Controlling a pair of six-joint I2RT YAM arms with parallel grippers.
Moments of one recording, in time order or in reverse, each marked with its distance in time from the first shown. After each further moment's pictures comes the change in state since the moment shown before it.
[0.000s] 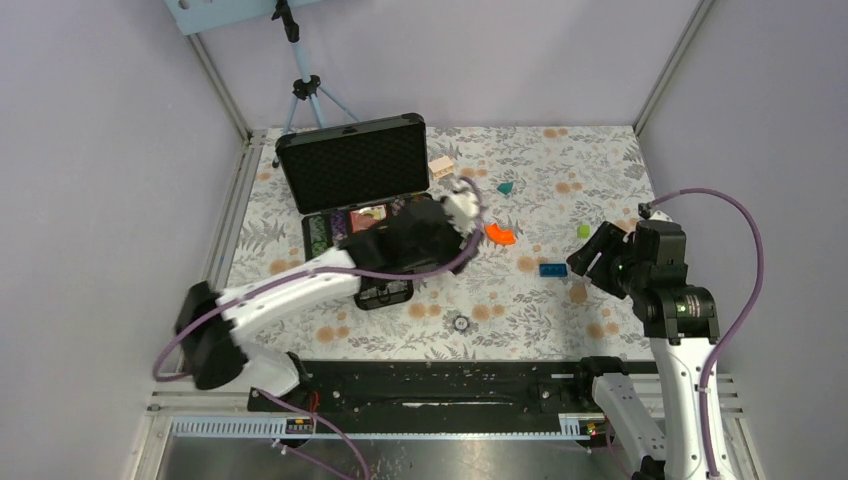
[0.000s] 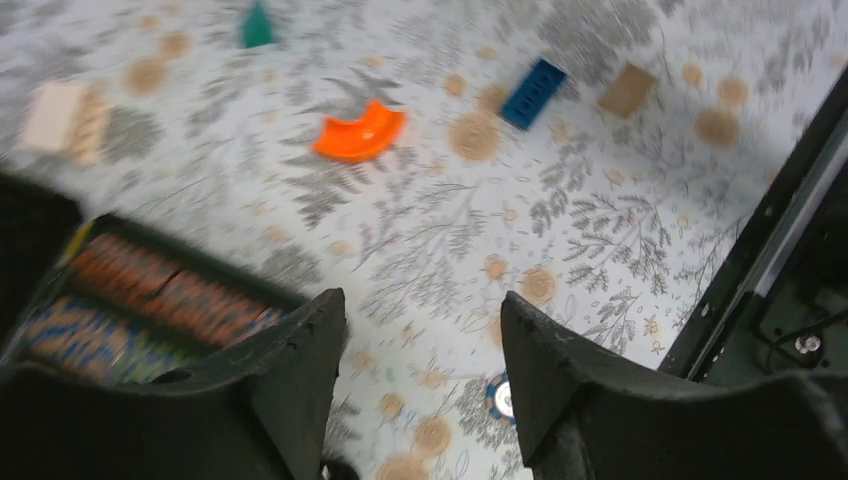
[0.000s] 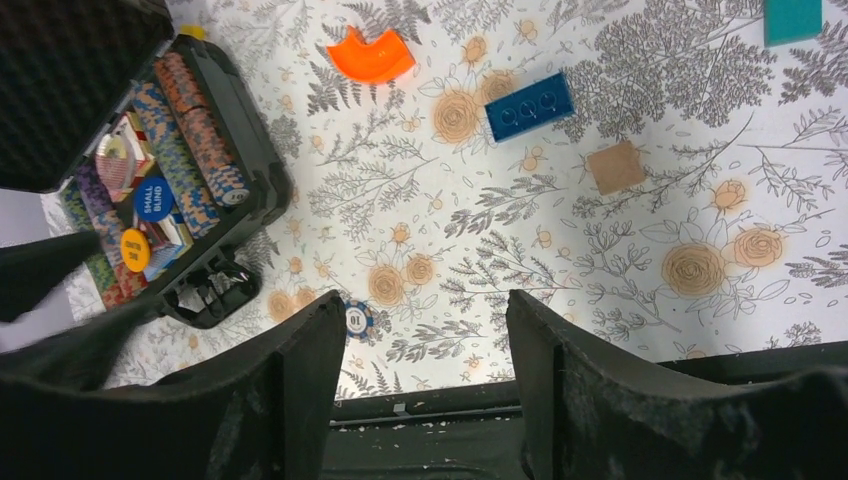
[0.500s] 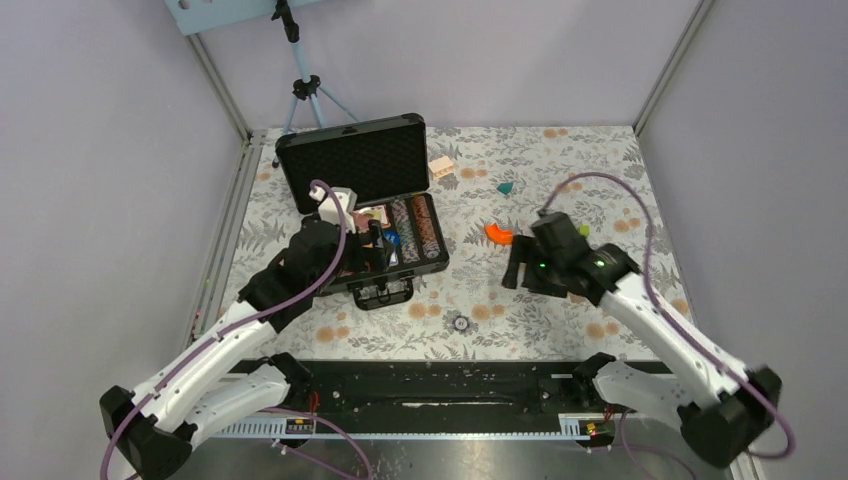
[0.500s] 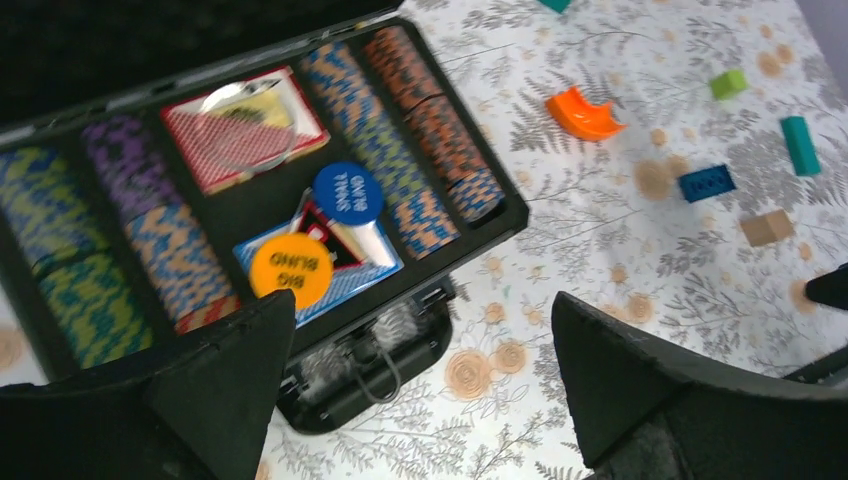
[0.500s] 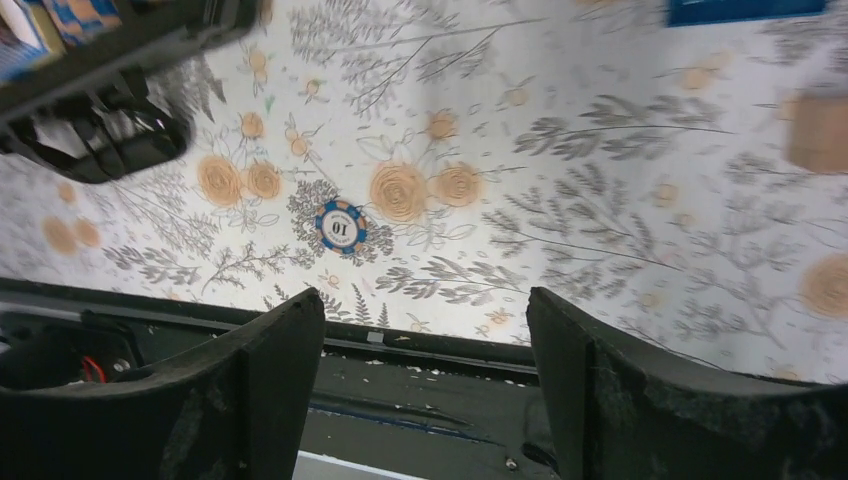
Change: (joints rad) left arm 0.335 -0.652 -0.429 -0.114 -0.145 -0.384; right arm 0.498 0.233 -0.135 0.128 0.141 0.129
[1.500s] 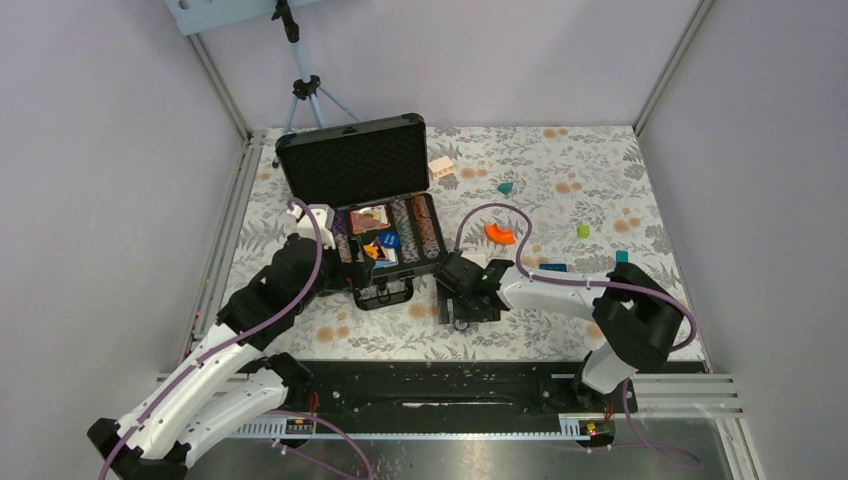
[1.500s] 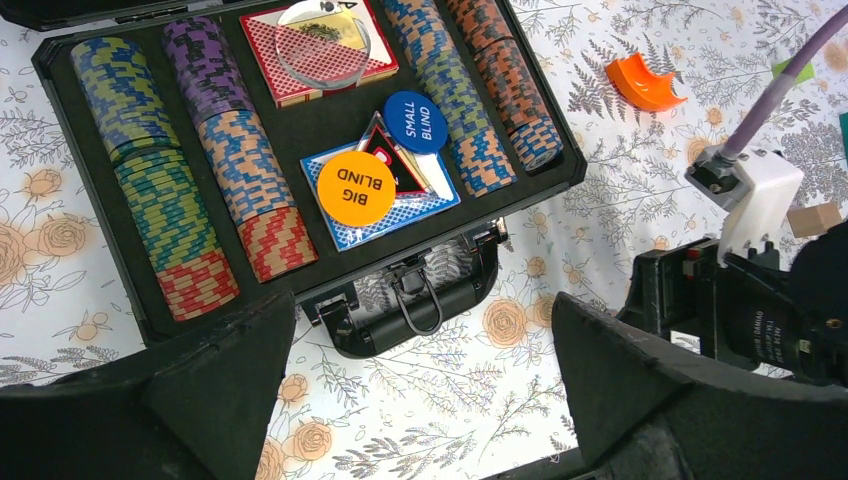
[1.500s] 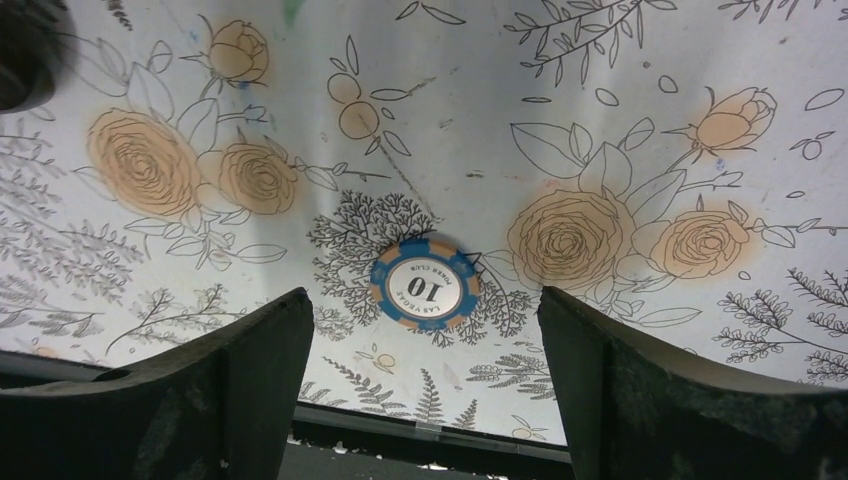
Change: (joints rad) left arm 0.040 -0.188 -0.063 -0.209 -0.069 -0.080; right arm 0.468 0.632 -0.026 0.380 0.110 0.209
